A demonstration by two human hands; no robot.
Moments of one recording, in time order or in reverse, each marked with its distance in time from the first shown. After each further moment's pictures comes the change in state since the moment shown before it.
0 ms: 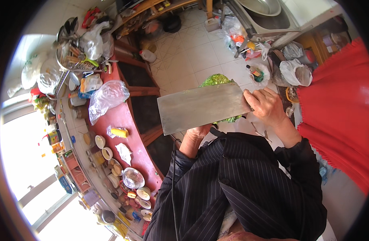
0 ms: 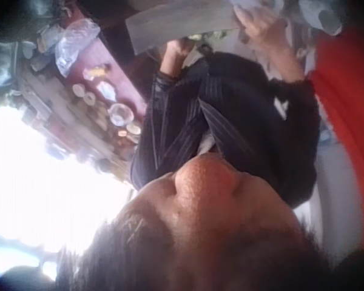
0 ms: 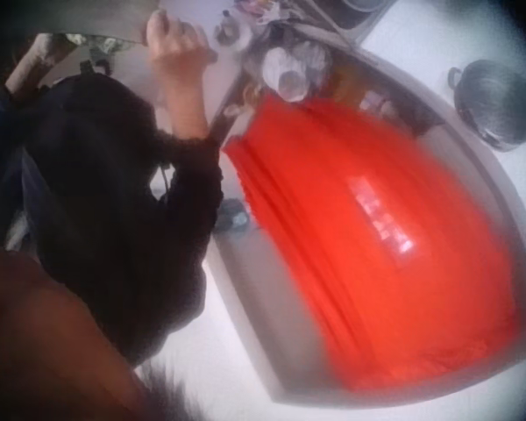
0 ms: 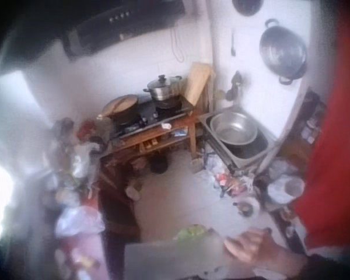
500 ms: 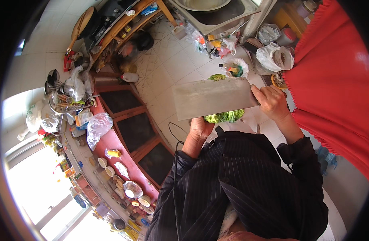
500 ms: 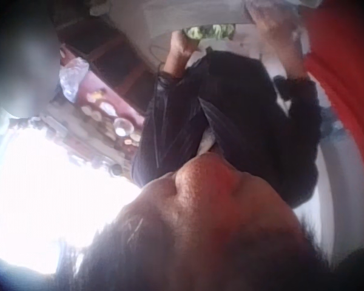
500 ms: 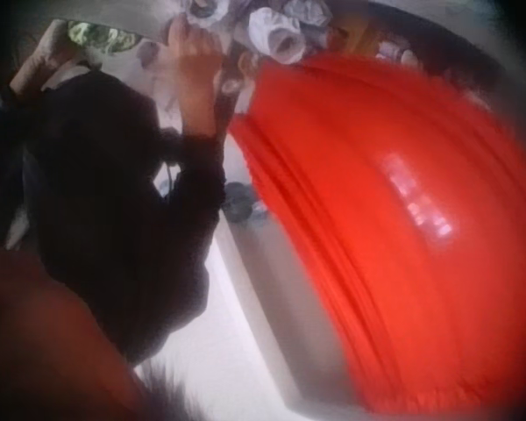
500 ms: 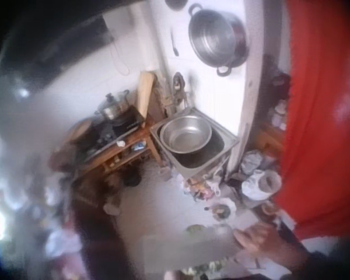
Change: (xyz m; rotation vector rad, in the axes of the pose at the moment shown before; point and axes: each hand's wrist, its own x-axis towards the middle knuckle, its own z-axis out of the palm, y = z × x) left_hand 0.080 -0.174 0.131 0.075 0.045 -0.214; right_hand -0.174 0.165 -0.079 -0.157 -0.024 0.227
